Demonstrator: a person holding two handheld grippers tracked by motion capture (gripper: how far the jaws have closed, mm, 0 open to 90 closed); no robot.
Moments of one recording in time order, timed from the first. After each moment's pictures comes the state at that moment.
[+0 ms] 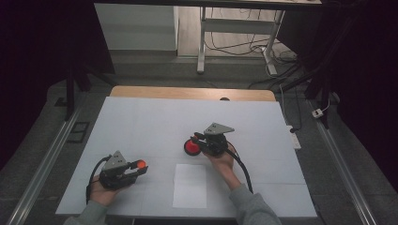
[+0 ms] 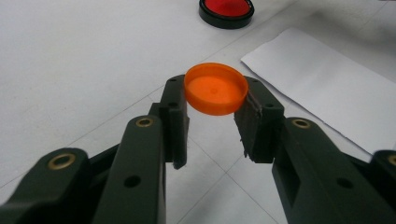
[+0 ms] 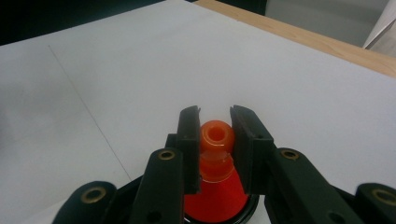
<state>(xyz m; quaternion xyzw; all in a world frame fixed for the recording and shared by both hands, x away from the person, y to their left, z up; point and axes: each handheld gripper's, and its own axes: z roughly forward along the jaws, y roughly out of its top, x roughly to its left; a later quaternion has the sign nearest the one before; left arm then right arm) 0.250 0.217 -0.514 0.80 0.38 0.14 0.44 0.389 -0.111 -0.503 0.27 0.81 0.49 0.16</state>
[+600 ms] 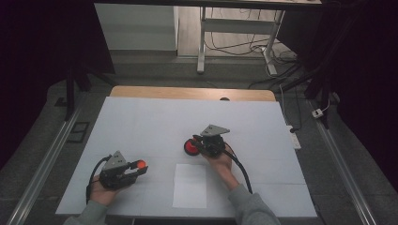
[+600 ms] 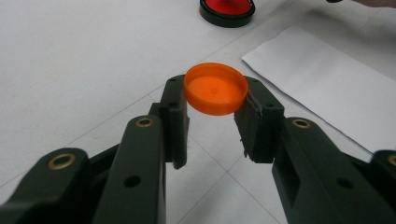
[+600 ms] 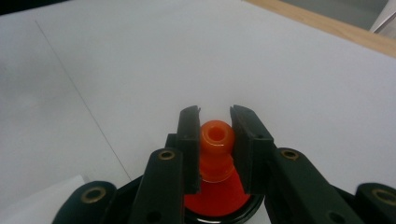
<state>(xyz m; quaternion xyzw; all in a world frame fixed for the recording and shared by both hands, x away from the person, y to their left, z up) 0.250 0.217 -0.515 0.80 0.38 0.14 0.44 0.392 -0.105 -0.515 0.26 0.83 0.47 0.16</state>
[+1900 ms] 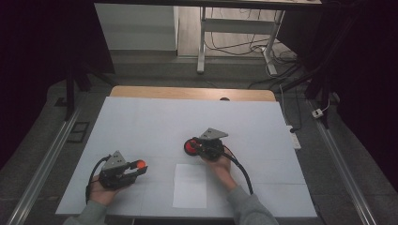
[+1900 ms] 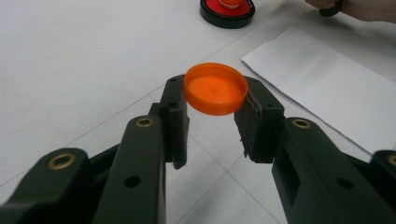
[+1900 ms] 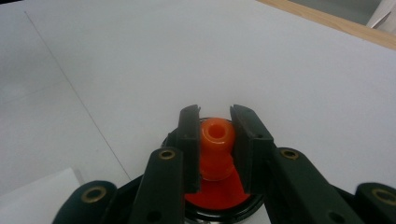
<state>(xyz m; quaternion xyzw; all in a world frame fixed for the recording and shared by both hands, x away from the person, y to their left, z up) 0.250 0.218 -0.514 0.80 0.39 0.14 0.44 0.388 -0.104 -0.529 0.27 0.83 0.46 0.17</state>
